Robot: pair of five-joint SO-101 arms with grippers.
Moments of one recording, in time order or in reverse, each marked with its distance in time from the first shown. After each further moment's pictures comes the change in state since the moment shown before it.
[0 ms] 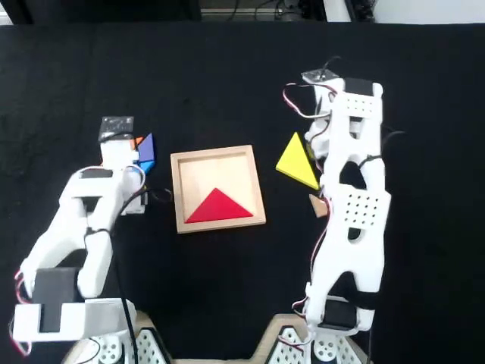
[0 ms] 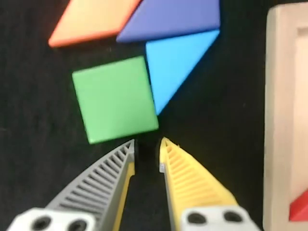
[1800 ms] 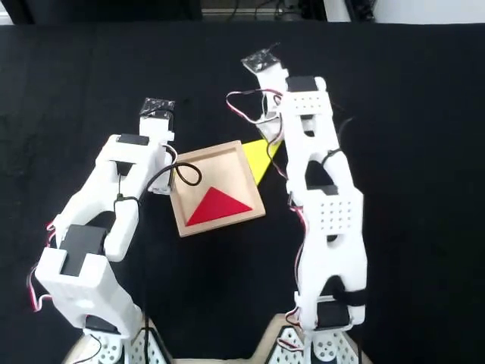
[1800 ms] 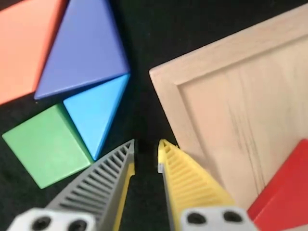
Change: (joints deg) left arm 11.4 19.3 -24.2 13.4 1.6; right arm -14.2 -7.2 9.4 -16.8 -1.6
